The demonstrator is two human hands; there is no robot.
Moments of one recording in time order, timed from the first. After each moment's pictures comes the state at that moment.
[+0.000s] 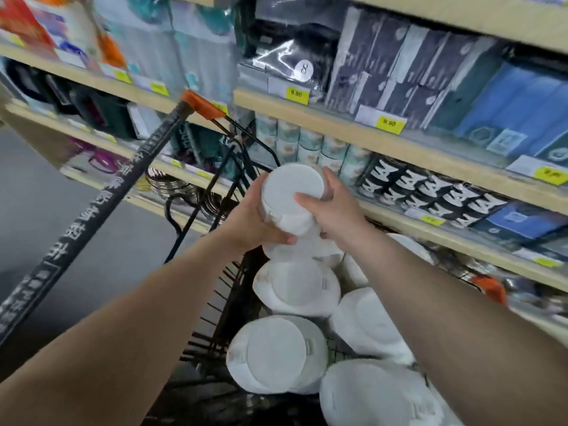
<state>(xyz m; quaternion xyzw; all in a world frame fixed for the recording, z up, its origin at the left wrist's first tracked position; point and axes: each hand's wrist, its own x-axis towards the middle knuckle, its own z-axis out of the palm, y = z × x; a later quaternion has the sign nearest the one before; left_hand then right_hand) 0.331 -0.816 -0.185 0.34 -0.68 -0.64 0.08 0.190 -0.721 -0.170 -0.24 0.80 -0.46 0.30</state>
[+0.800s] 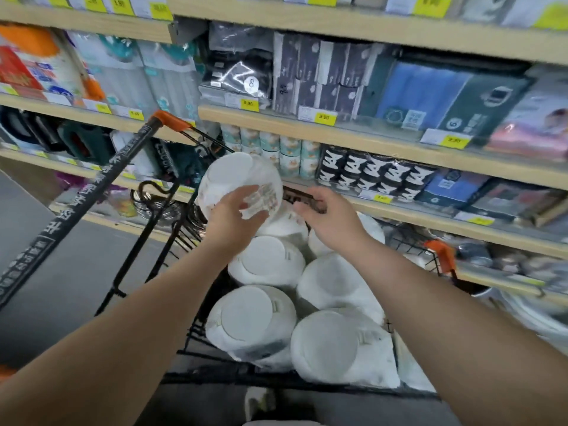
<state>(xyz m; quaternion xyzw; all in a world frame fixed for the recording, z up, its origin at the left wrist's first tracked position) 0.349 -0.723 -0.148 0.37 -0.82 -0.40 0.19 0.216 -0.592 -0.133 -0.32 0.82 -0.41 0.21</state>
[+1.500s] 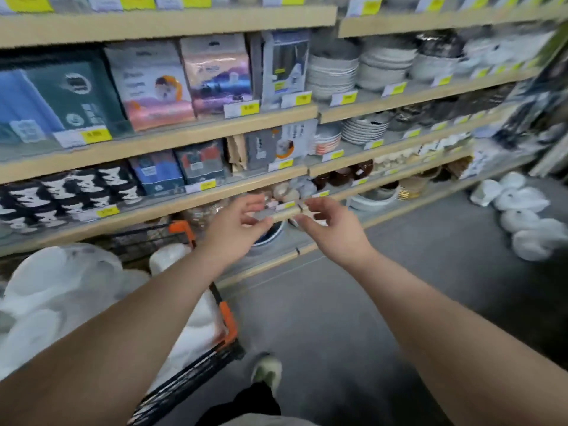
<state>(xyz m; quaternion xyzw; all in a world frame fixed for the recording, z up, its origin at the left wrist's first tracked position) 0.108 -0.258 -0.140 0.03 -0.84 -0.54 0.01 0.100 -0.073 -0.130 -0.02 0.88 -0.48 0.03</state>
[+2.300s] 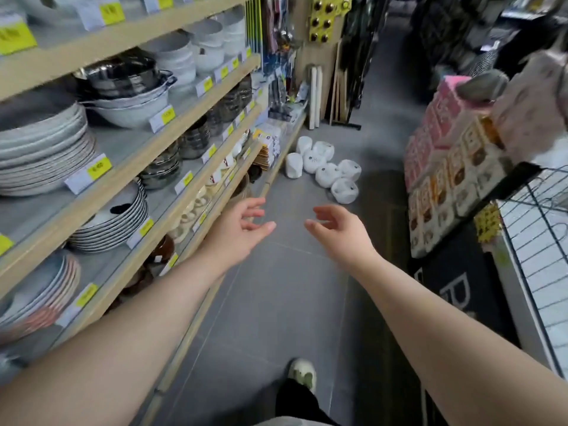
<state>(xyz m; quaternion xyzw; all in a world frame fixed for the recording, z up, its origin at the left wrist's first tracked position) -0.220 0.228 -0.147 -0.32 -0.77 -0.50 -0.22 -0.082 0.369 -0.148 0.37 0.79 -0.45 -0.18</state>
